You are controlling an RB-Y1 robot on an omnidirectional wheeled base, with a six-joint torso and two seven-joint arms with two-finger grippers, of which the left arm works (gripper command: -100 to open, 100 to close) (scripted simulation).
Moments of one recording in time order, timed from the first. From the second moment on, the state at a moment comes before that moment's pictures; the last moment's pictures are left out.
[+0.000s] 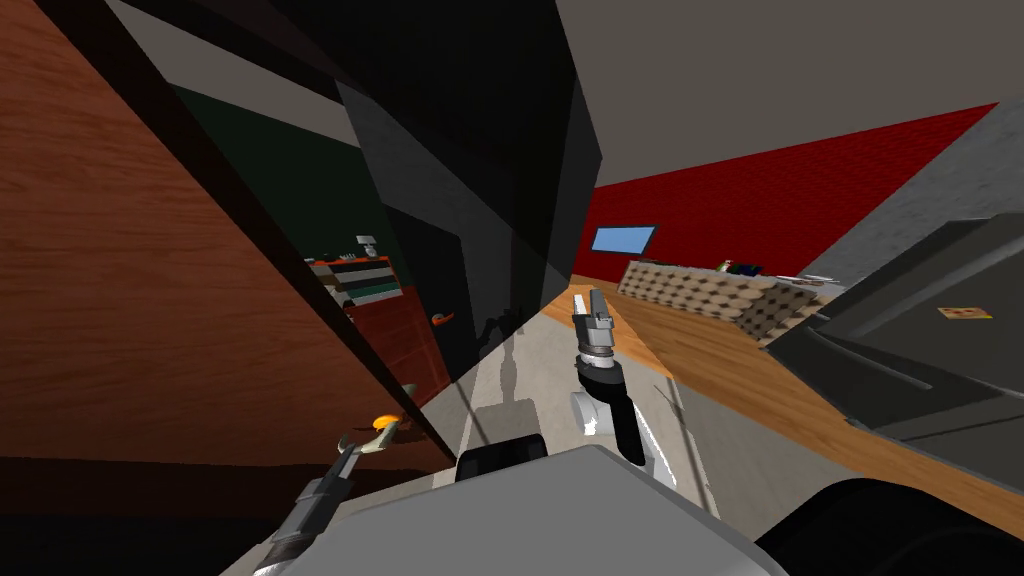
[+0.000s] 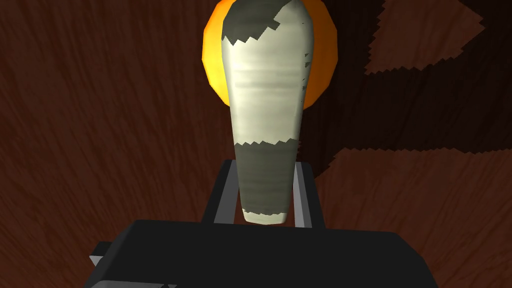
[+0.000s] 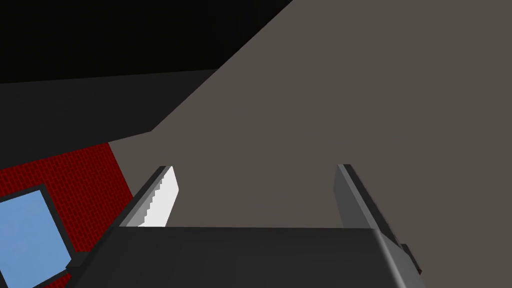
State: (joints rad) arm 0.30 0.48 -0.03 -0.63 0.08 -1.22 0.42
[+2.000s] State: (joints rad) arm 0.18 0.51 -0.08 -0.38 0.06 -1.40 0.47
